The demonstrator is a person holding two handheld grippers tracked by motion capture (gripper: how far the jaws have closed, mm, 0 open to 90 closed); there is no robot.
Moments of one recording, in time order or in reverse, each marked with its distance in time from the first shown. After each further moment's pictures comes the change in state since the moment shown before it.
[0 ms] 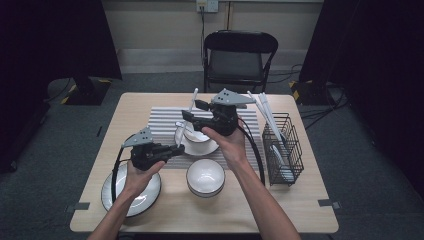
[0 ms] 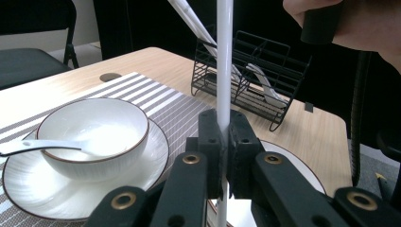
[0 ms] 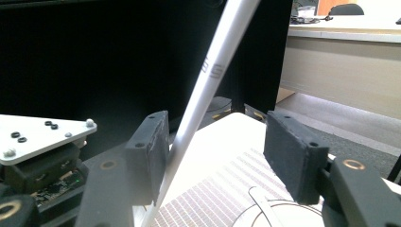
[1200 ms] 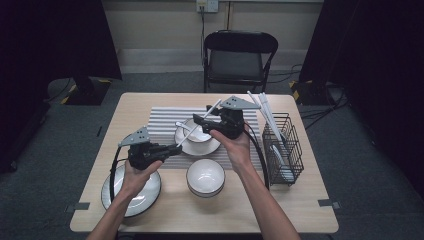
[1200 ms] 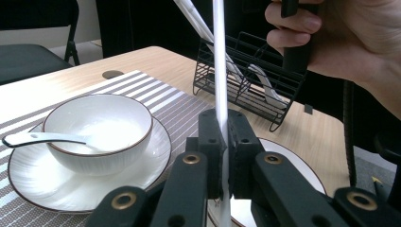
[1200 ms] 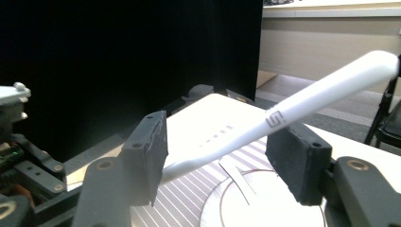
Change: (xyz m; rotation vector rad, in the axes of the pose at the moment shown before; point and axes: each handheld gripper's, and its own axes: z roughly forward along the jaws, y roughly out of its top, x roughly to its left) left arm 0.005 -0.002 -0.005 -0.011 -0.008 -0.035; right arm -0.026 -0.031 0.000 0.037 -0.083 0.062
